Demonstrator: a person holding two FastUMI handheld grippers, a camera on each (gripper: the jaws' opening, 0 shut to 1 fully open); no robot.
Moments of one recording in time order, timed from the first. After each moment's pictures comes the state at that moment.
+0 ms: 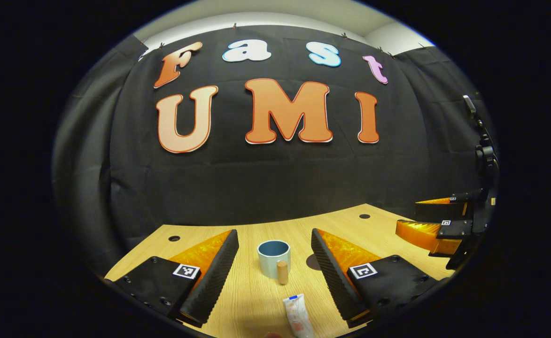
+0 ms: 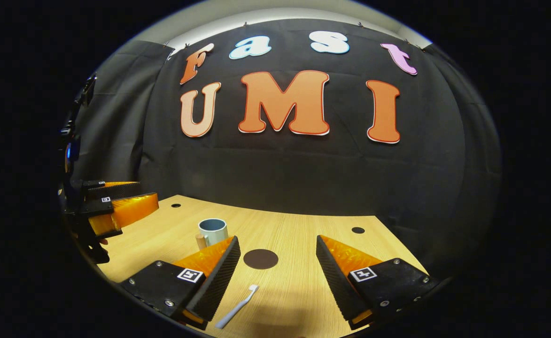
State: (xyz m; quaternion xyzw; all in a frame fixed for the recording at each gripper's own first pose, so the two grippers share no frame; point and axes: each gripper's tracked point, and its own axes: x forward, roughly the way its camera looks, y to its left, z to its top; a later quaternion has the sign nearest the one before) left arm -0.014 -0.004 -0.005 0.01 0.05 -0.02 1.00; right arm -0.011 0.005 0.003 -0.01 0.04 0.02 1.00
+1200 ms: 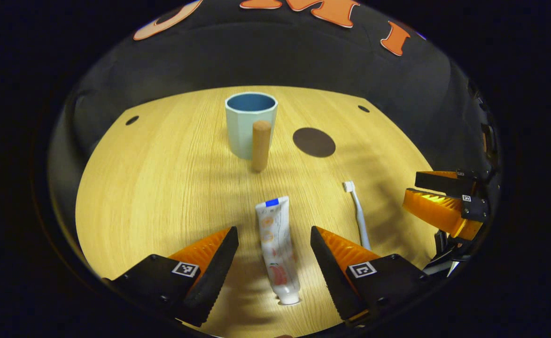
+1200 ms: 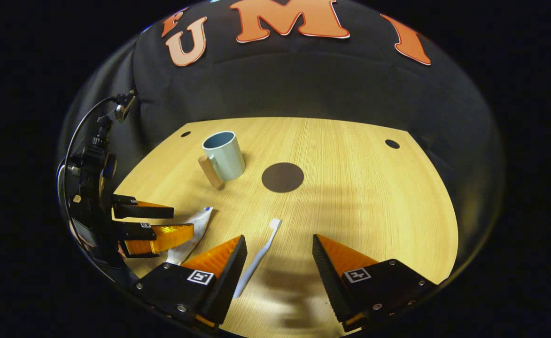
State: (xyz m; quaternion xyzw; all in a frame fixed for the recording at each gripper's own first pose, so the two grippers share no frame) left arm -0.023 -0.036 -0.122 -0.07 0.47 -0.08 0.87; right arm -0.018 0.038 -0.124 0.02 0.35 0.09 0.93
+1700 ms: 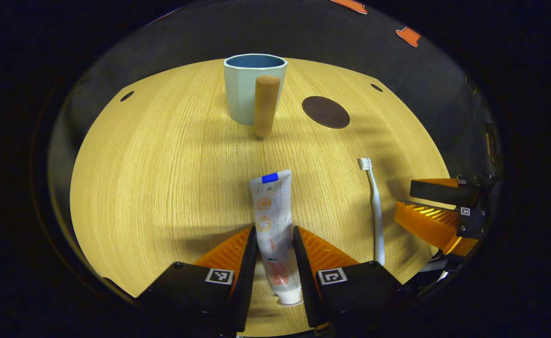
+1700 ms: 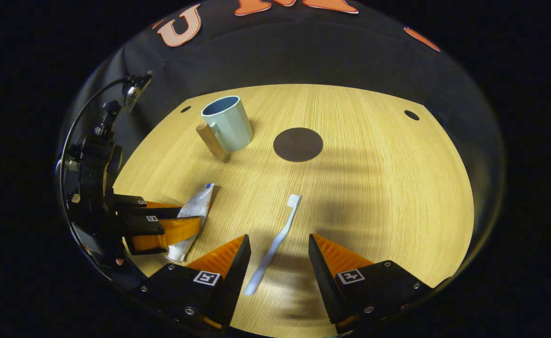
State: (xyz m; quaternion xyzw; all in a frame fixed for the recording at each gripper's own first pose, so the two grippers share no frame) left arm 0.012 -0.028 -0.089 -0.06 0.54 -0.07 0.84; right arm -0.022 0.071 -0.167 0.03 0.44 0.11 0.89
